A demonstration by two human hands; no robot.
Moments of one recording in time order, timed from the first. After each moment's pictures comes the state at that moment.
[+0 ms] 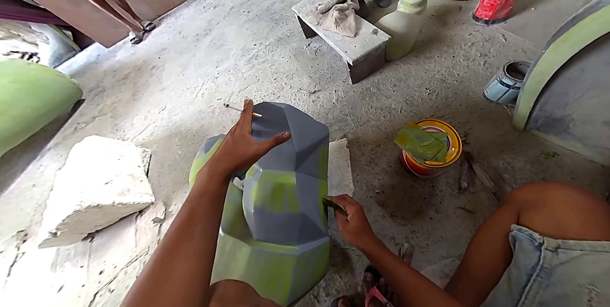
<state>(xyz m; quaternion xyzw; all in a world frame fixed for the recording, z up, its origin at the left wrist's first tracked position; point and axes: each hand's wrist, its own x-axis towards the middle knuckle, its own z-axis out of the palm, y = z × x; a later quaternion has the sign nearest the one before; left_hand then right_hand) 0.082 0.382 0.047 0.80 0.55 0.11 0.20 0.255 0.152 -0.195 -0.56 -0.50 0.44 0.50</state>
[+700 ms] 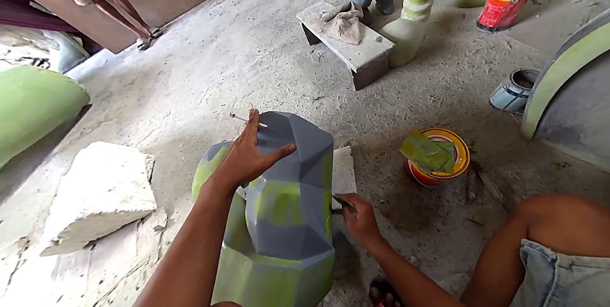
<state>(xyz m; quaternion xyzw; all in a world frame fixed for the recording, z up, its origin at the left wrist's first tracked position) 0.087 0.373 0.052 0.81 0.55 0.11 0.19 0.270 0.180 -0.202 -0.57 -0.50 0.34 0.55</state>
